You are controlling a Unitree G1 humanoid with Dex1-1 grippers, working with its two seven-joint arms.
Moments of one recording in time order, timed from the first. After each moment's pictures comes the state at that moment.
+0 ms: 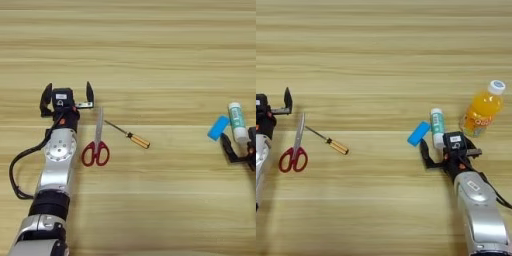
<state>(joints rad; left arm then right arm) -0.28 0.10 0.11 0.46 0.00 -0.31 0.09 0.08 -0.27 -0.10 -0.03 0.06 0.22 0.19</state>
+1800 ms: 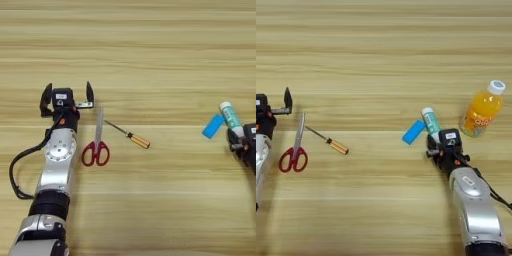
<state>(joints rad) -0.28 0.10 0.11 0.46 0.00 -0.31 0.08 0.03 -0.26 -0.10 0.06 0.06 0.17 0.20</state>
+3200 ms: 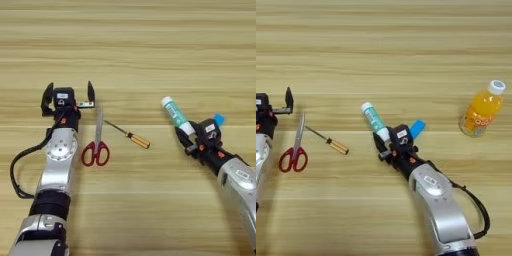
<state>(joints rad) -0.28 0.10 0.10 0.45 0.01 -0.30 0.09 0.07 -0.16 0.16 -0.16 0.09 0.24 0.35</state>
